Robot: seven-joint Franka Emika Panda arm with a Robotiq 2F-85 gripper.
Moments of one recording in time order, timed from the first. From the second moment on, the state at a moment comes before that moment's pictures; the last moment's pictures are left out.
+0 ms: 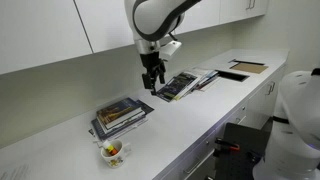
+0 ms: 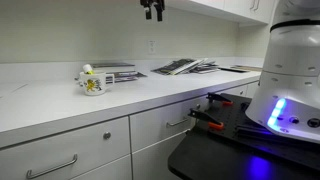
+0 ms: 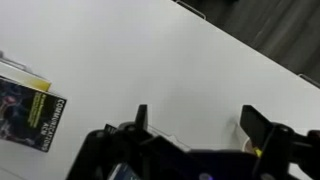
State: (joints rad) arm 0.01 -0.30 0.02 -2.29 -0.10 1.98 -0.06
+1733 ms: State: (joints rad) arm 0.16 0.41 0.11 -1.94 -0.11 2.50 -0.09
